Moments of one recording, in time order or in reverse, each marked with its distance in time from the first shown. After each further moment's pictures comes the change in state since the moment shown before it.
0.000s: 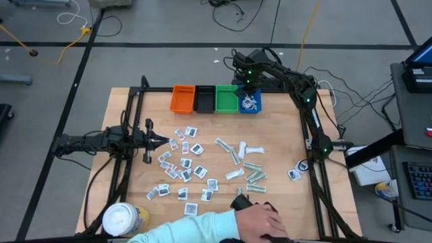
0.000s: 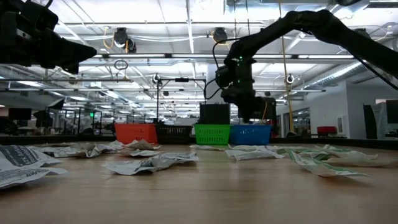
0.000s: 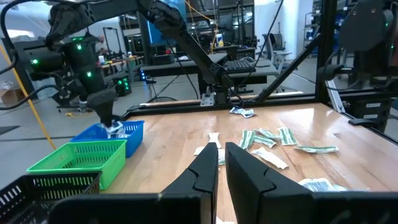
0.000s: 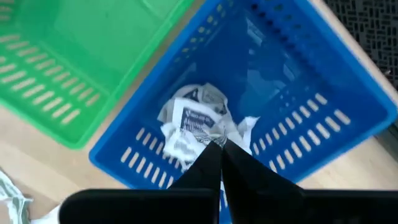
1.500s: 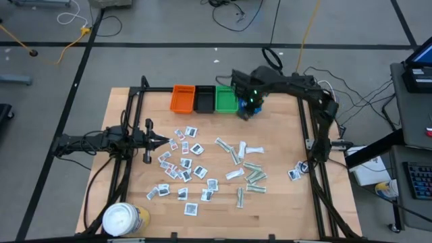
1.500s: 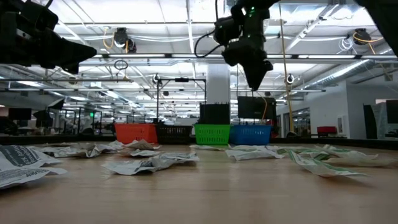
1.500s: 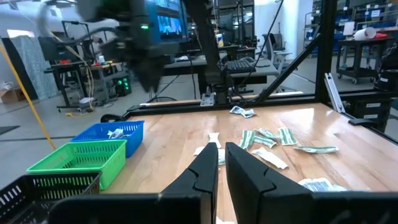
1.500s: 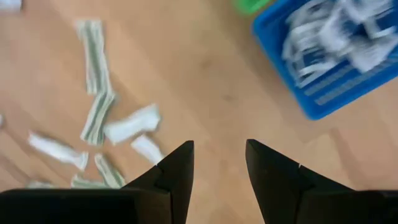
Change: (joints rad) left arm 0.000 0.000 0.000 0.000 0.000 0.000; right arm 0.310 -0.411 -0.311 0.004 0.000 0.108
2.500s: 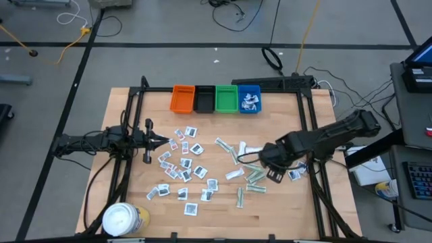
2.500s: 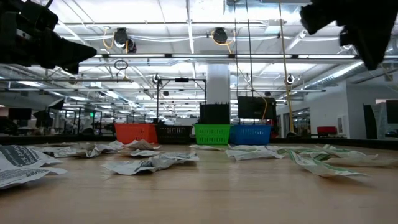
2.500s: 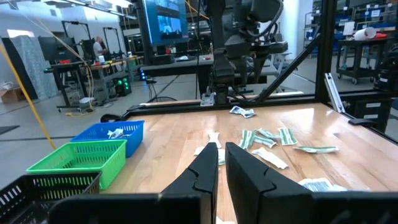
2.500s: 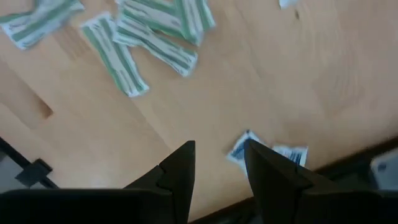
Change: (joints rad) left arm 0.000 0.000 0.000 0.000 0.000 0.000; right arm 0.779 -0.477 -0.607 0.083 -0.004 0.697
